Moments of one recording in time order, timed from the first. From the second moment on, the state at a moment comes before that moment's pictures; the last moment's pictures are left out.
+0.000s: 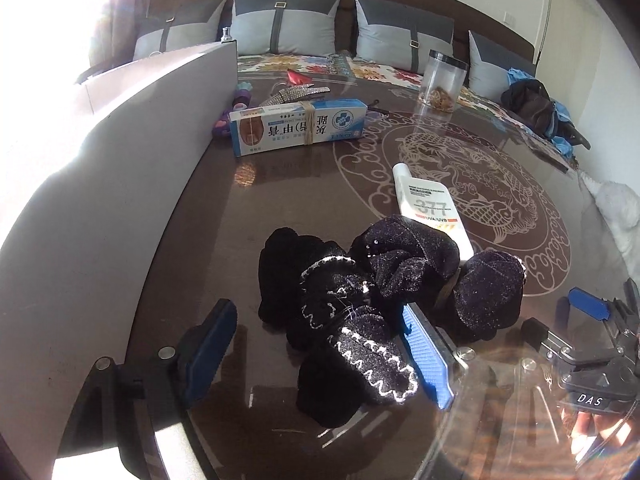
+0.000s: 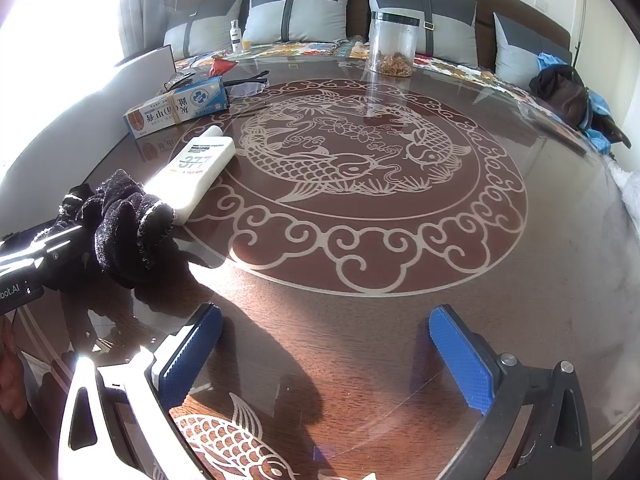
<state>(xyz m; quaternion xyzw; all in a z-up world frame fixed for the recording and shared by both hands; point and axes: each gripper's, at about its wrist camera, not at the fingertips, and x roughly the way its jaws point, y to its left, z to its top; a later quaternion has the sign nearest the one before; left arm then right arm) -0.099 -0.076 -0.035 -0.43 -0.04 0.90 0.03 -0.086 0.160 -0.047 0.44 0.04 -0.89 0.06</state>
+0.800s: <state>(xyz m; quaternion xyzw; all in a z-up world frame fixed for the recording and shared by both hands) -0.093 -0.069 -0.044 -0.44 -0.01 0.90 0.05 -0.086 0.159 -0.047 0.44 0.04 -0.89 0.06</state>
